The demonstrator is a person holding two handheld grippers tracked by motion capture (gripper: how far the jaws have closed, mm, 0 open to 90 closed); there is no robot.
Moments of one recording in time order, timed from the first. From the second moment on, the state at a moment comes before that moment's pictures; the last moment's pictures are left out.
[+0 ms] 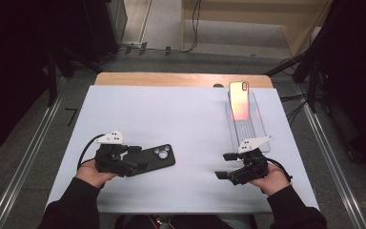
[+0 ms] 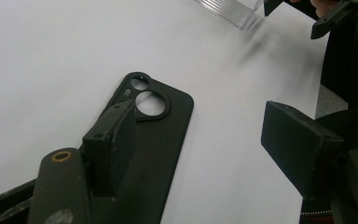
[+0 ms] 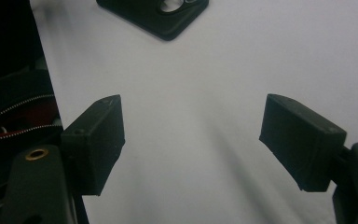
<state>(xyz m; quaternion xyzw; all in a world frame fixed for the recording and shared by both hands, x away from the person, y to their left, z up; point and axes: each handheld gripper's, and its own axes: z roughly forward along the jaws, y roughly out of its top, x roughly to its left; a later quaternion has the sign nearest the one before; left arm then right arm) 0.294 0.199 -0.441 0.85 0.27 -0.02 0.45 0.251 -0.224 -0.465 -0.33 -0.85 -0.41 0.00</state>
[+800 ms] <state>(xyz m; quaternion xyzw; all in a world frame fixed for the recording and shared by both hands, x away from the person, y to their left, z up) 0.329 0.180 -0.445 0.87 0.21 0.00 0.44 0.251 -0.229 -0.470 -0.33 -0.85 -0.41 0.02</state>
